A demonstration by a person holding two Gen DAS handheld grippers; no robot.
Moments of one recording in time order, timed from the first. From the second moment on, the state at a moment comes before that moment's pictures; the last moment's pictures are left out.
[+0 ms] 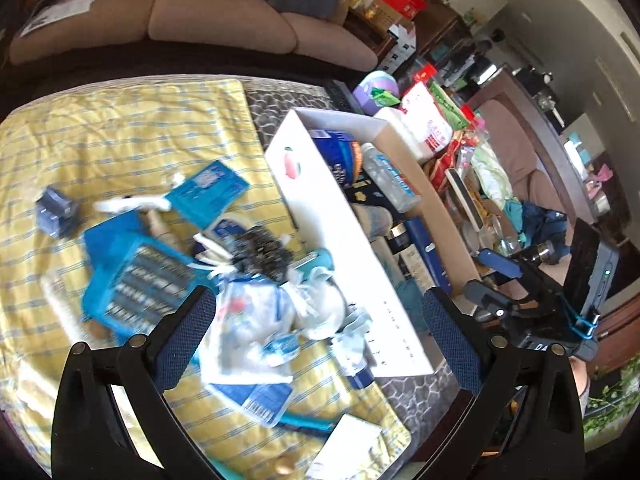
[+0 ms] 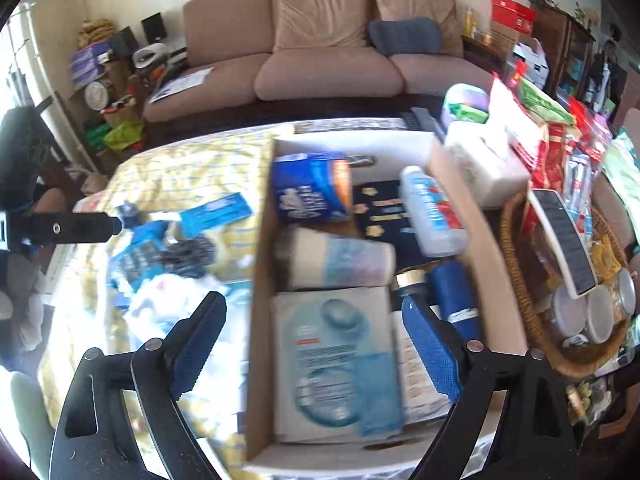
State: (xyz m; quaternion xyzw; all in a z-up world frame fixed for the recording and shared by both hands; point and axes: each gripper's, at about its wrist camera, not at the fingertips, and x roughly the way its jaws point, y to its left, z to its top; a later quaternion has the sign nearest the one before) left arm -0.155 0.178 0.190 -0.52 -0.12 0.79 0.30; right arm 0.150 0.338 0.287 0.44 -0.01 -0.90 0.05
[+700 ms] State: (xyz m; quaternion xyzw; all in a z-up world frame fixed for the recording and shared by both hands) left arm -0.041 0.059 0.093 -0.53 -0.08 0.80 0.28; right arm 0.189 0.204 0.204 0.43 -0.08 -0.90 0.09
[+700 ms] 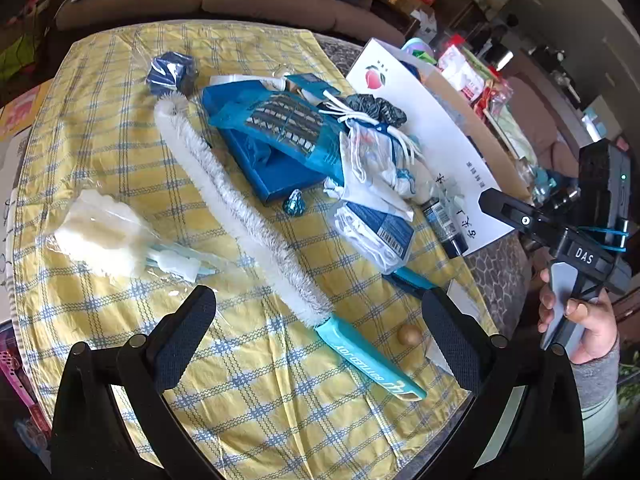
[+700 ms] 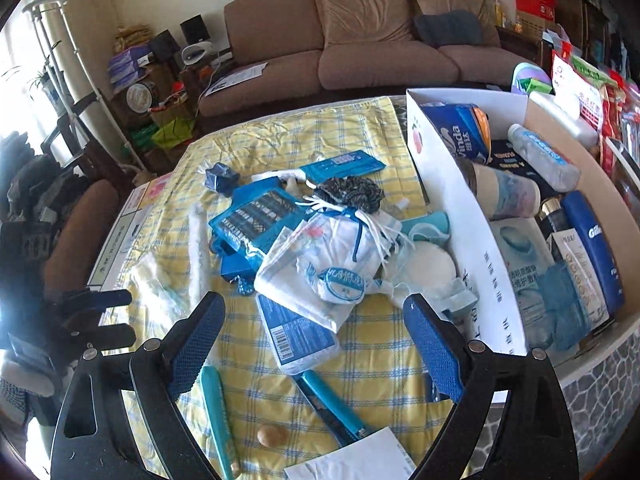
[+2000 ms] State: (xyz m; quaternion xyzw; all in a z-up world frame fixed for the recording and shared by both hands) left arm -0.101 0.265 0.064 -0.42 0.20 0.79 0.40; right arm 0.252 0.272 0.153 0.42 -0.15 -0.90 0.03
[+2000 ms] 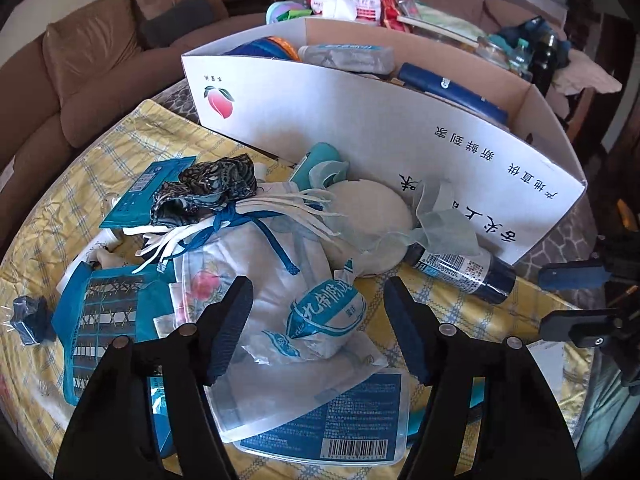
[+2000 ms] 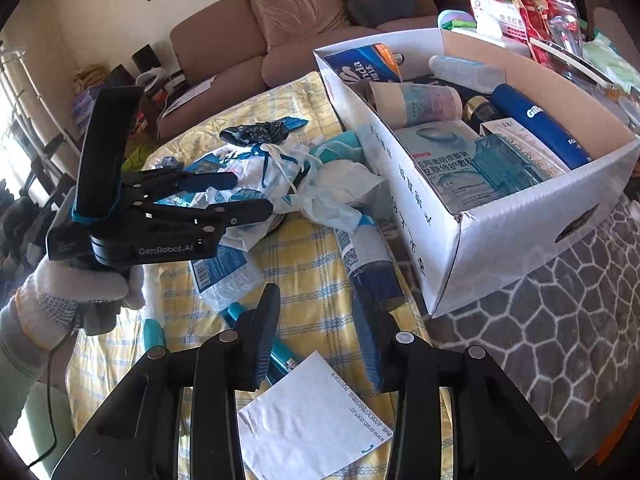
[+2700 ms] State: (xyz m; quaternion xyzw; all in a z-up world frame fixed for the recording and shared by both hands) left arm -0.051 0.096 0.111 -0.43 0.00 0.82 0.38; right arm 0.227 0.208 0.149 0.43 -0.09 -0.89 0.12
